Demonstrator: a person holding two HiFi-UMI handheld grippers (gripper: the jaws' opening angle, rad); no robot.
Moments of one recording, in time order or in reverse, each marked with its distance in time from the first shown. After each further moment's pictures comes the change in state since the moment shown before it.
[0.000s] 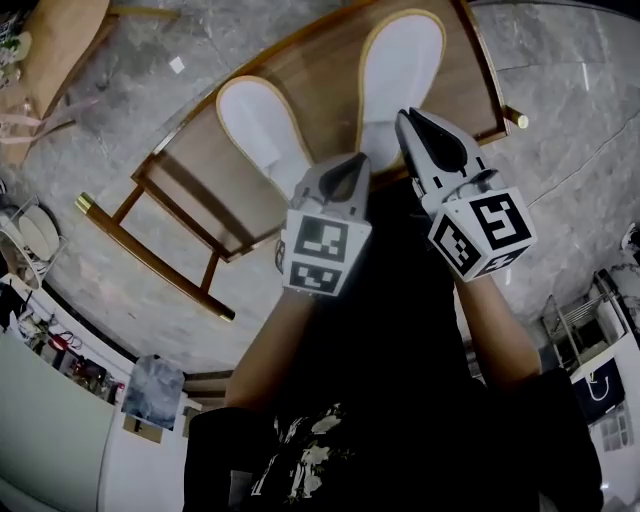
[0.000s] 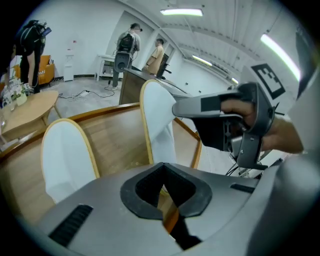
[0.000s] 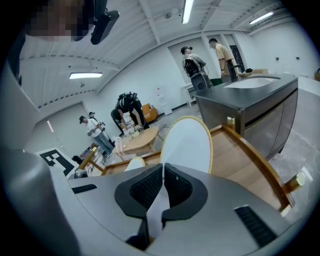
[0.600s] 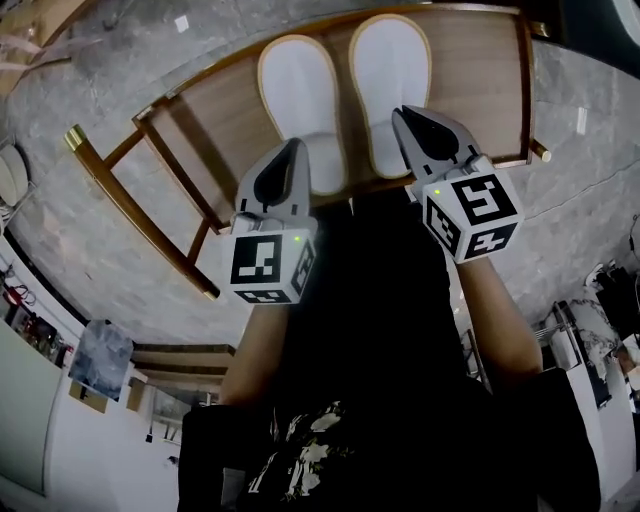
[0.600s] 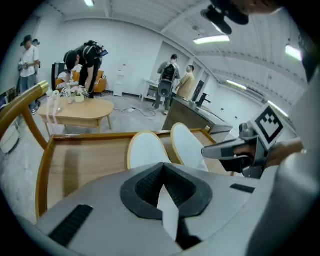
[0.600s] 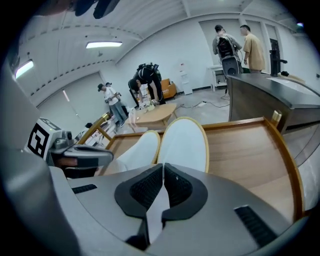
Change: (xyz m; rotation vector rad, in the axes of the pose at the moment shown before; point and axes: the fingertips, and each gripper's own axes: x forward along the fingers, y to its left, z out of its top) left arm -0.102 0.110 -0.016 -0.254 -0.290 0.358; right arm 0.056 0.046 -0.046 -0.240 0.264 0.117
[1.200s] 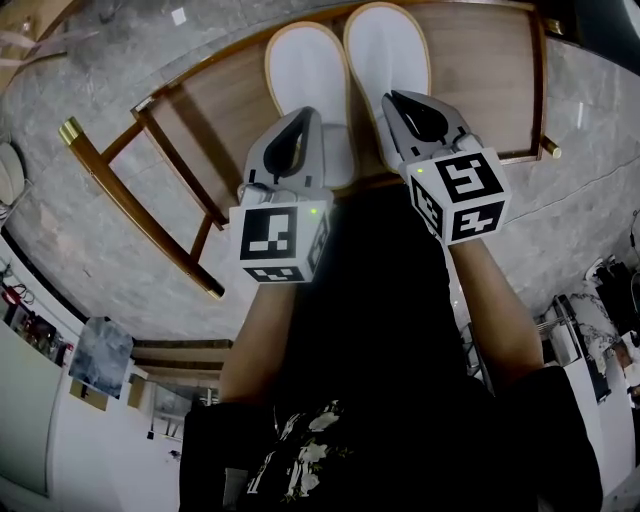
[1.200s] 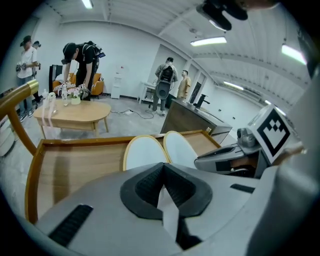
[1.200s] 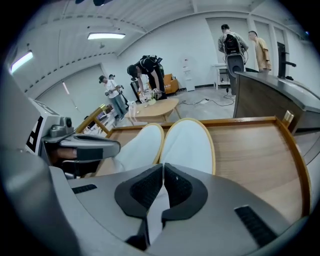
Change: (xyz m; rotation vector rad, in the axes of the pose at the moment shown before) left arm 0.024 0.004 0.013 0.022 -0.031 -0.022; right arm 0.033 0.013 -0.009 -0.051 0.051 -0.016
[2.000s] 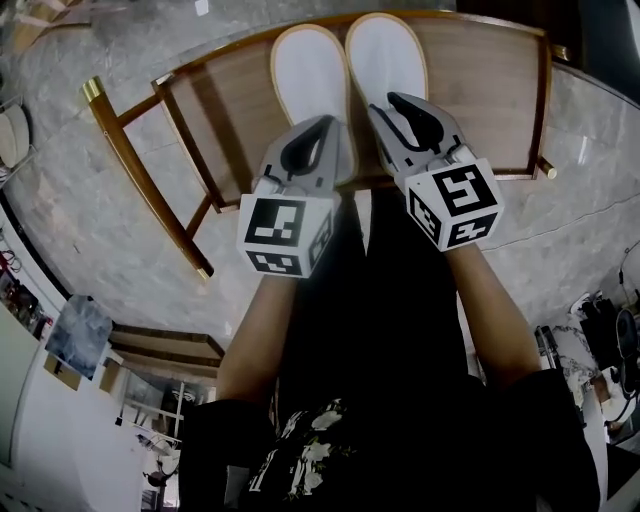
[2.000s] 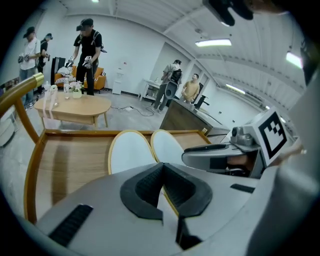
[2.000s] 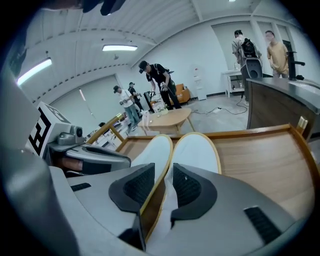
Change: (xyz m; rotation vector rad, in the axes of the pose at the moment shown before) left arm -0.009 -0.017 -0.009 -0.061 0.019 -0.020; right arm -0.006 0.026 0.019 -0.055 -0.124 0.139
